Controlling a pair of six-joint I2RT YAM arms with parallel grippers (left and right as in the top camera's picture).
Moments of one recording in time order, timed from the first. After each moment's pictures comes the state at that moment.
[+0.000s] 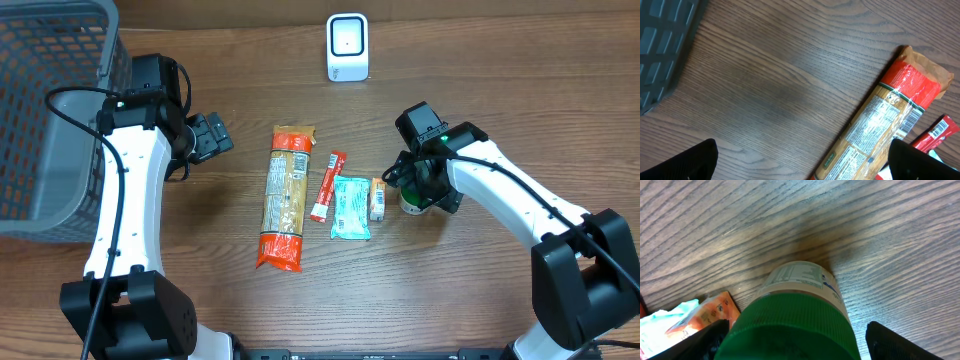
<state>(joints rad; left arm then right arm) 0.13 1.67 1.53 -1.15 -0.06 -0.37 0.46 1.81 1.27 -0.90 0.04 0.90</state>
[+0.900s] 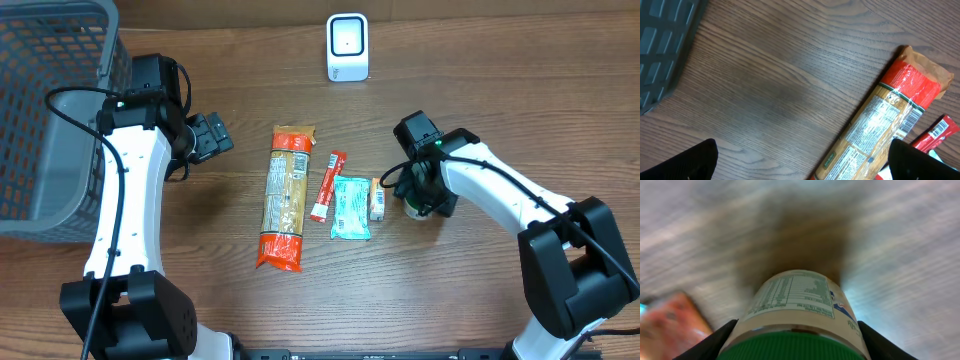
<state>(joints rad) 0.13 1.67 1.53 -1.15 -0.06 -0.37 0.46 1.86 1.24 -0.92 0.04 0.87</state>
